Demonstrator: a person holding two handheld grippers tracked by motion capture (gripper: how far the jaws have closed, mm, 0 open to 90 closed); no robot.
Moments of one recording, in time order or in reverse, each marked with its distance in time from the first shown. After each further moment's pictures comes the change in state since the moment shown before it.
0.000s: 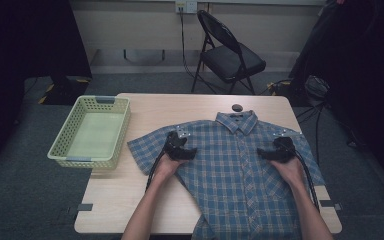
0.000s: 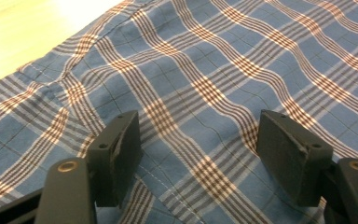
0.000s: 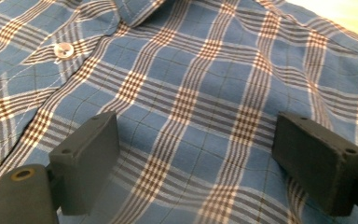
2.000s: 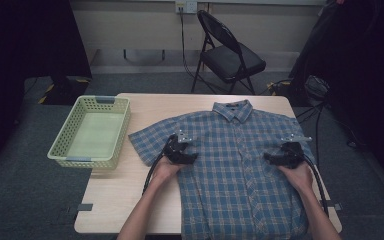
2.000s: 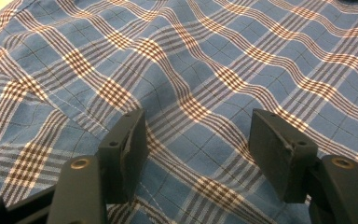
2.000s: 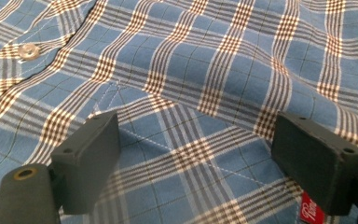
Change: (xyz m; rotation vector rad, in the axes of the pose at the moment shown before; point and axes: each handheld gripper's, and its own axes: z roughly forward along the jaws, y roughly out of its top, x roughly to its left) left arm -0.006 -0.007 -0.009 -0.002 -0.098 0.069; right arm -0.014 -0.018 -0.020 0.002 0.015 -0.023
